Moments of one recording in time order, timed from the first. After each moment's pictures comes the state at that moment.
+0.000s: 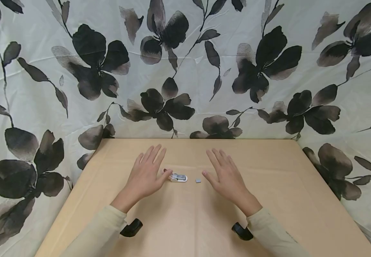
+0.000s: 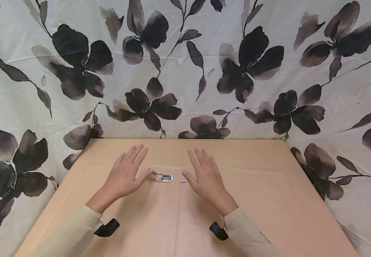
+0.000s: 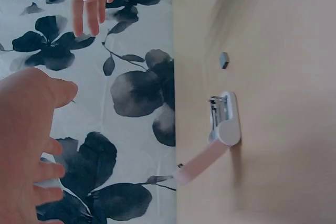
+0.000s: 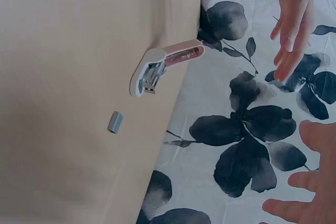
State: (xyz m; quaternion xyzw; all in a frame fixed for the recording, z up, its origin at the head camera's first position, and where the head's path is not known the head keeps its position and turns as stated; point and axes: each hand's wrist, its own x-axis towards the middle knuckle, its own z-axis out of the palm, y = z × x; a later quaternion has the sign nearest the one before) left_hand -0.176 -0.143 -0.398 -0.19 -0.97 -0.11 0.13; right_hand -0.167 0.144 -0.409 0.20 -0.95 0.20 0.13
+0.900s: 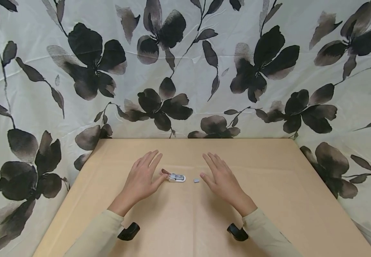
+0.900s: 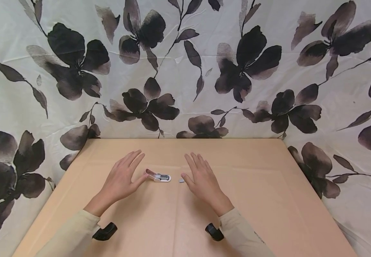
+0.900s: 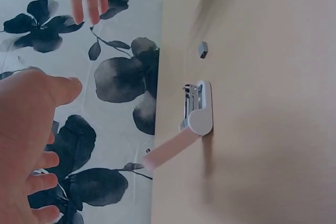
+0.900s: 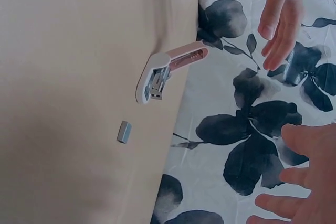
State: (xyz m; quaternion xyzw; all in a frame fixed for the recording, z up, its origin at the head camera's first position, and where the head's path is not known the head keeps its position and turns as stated) left_hand -0.180 -0.152 -0.422 -0.21 -0.95 -0.14 0.18; right_hand -0.169 0.141 -0.421 0.20 -0.94 0.24 0.10
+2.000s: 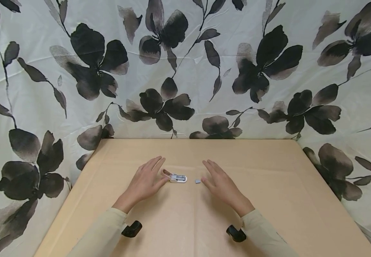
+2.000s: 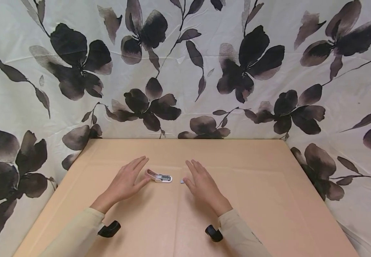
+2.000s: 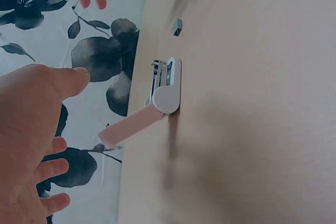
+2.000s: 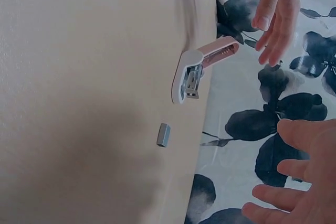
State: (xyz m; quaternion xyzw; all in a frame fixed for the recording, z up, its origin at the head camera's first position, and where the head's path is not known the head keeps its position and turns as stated) left_hand -0.194 -0.158 -0.453 -0.23 -0.95 -0.17 0.12; right_hand -0.178 0.142 -0.449 0.18 -0.94 0.28 0.02
